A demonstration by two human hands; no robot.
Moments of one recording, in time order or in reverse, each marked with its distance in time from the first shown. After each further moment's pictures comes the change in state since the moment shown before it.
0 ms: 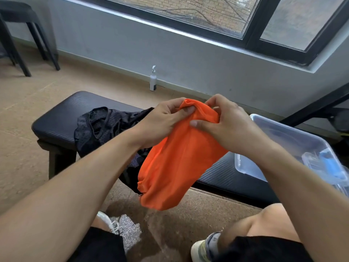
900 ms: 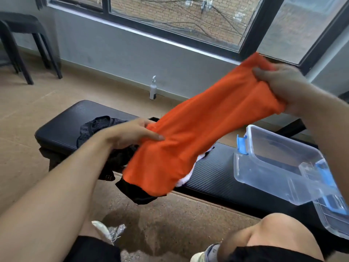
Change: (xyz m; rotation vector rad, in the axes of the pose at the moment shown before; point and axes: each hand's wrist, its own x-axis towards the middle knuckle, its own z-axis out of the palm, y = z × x) left_hand -0.013 -0.002 -0.084 0.263 -0.095 -0.422; right_hand 0.069 0.027 -0.101 0.660 0.165 0.181
